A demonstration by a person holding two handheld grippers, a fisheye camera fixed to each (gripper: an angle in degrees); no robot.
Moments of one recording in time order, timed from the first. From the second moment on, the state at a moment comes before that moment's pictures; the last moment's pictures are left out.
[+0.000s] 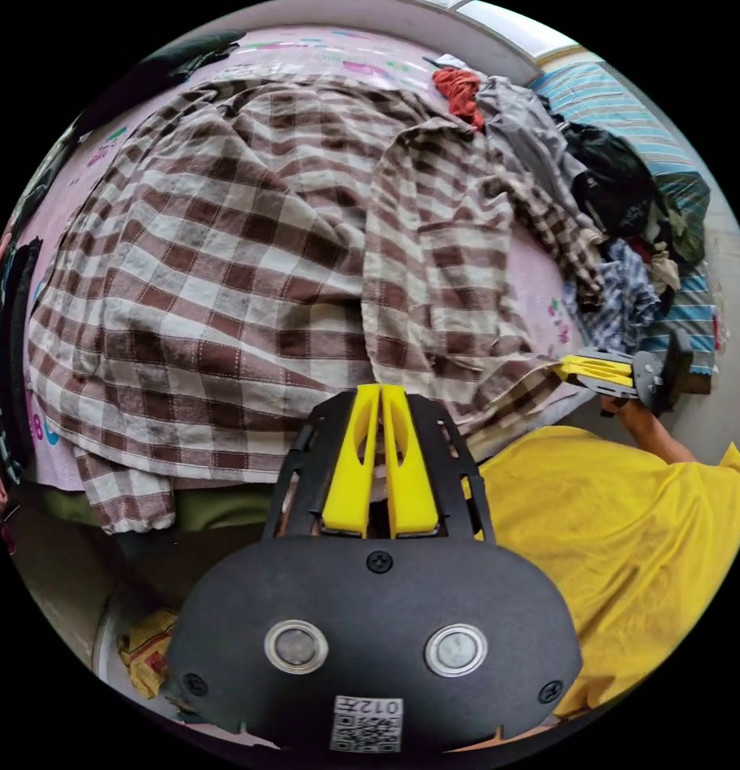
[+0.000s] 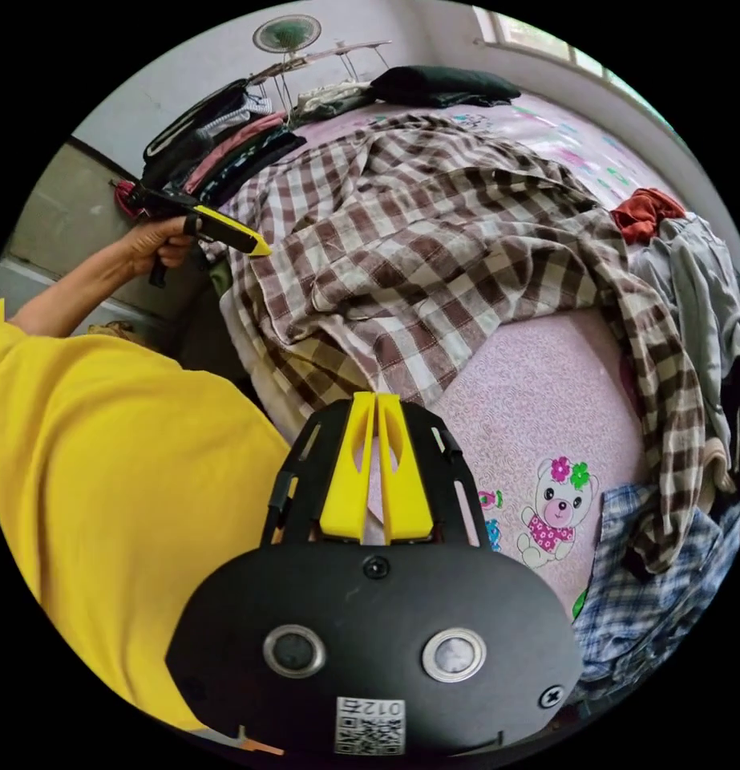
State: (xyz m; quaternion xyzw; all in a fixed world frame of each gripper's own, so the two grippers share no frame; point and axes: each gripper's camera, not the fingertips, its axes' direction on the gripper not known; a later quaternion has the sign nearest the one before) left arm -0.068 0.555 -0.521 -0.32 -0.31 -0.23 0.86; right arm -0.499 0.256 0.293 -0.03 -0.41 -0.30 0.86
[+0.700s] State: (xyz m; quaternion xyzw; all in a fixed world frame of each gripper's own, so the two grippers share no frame) left arm -0.110 0.640 -0.542 -0.29 -0.28 -0.33 0.85; right arm -0.445 0.279 0.334 -0.11 -0.40 -0.30 0.86
